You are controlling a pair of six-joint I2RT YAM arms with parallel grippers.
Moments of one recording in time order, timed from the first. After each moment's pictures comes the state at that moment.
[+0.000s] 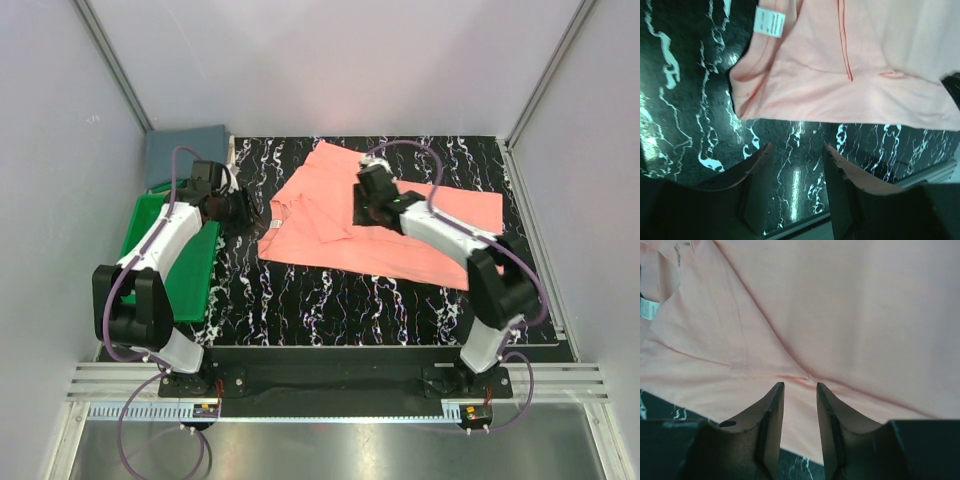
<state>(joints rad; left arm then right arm) -0.12 1.53 1.21 -0.66 0.36 -0.45 0.54 1.72 1.28 -0.35 0.16 0.43</state>
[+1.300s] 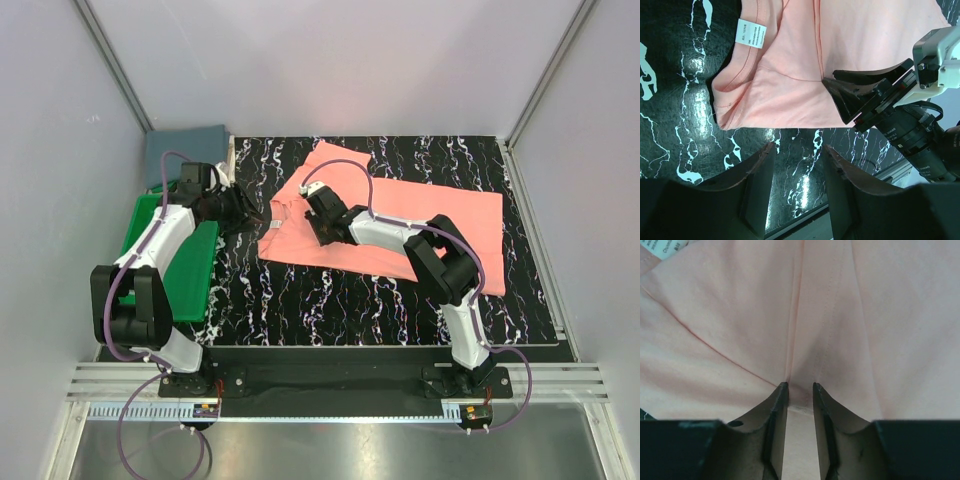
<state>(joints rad) -0.05 1.53 1.15 -0.55 0.52 -0.52 0.74 2.12 1.49 -0.23 0.16 0.13</state>
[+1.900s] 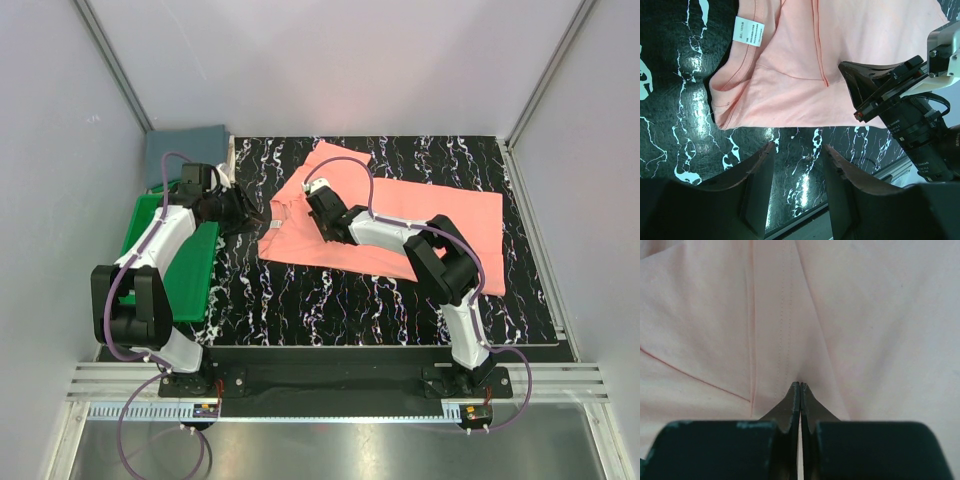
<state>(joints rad) -0.05 1.53 1.14 -0.54 0.53 -0.52 0.75 2.12 1.49 -0.22 0.32 0.12</state>
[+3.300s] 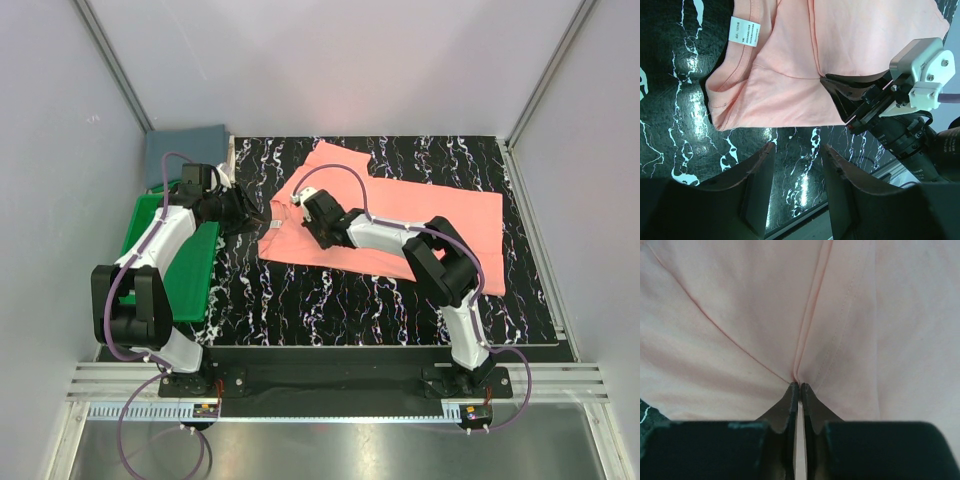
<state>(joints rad) -0.05 1.53 1.14 -0.53 0.54 -0.52 0.76 2.11 1.47 -0.23 0.16 -0.02</state>
